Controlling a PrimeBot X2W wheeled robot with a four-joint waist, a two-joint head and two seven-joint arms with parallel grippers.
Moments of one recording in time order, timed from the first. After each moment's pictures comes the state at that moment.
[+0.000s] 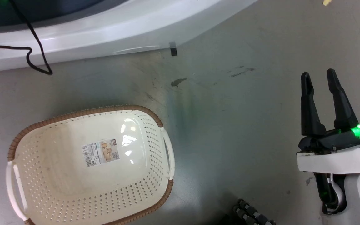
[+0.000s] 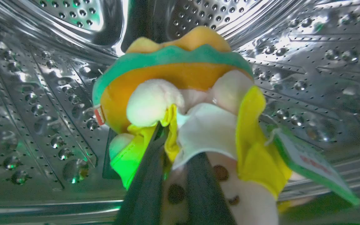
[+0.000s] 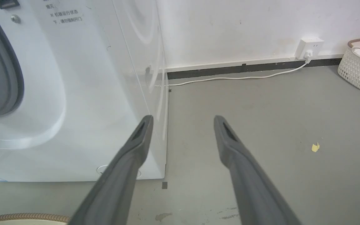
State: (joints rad) left arm -1.42 0.40 -0.28 0.84 -0.24 0.06 0.17; right arm -0.28 -0.05 0.01 -0.06 0.34 0.13 -0.26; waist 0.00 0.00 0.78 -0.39
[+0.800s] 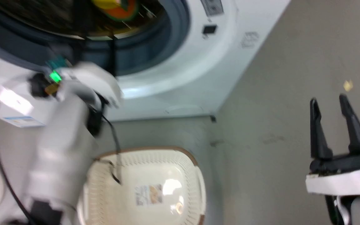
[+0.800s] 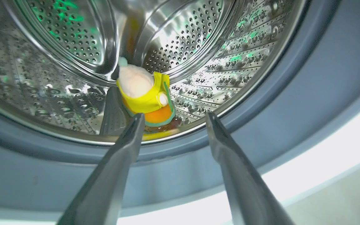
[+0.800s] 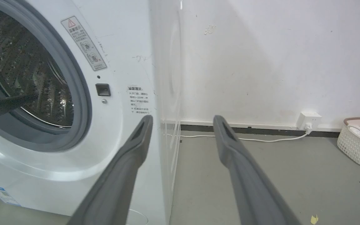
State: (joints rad) left arm -0.94 0.19 -0.28 0.88 -0.37 -0.05 -0.24; right arm -0.16 -0.05 -0.08 -0.10 0.13 0.13 -0.26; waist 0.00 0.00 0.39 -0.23
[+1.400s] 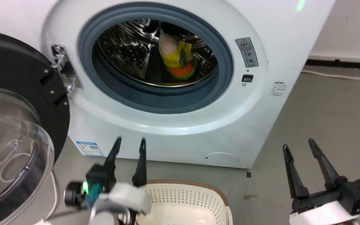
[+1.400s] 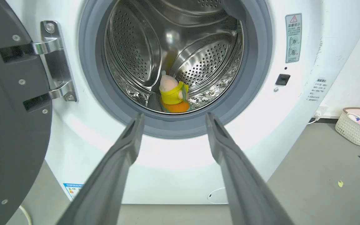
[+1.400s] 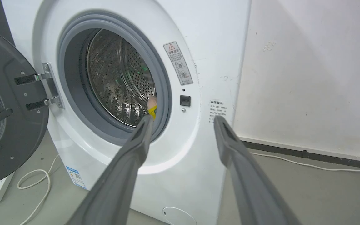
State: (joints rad) left arm -0.20 0.14 -0.31 0.24 -0.30 0.12 -0.26; right arm 0.01 -0.05 -0.01 -0.03 0.07 0.13 -0.26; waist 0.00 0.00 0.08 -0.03
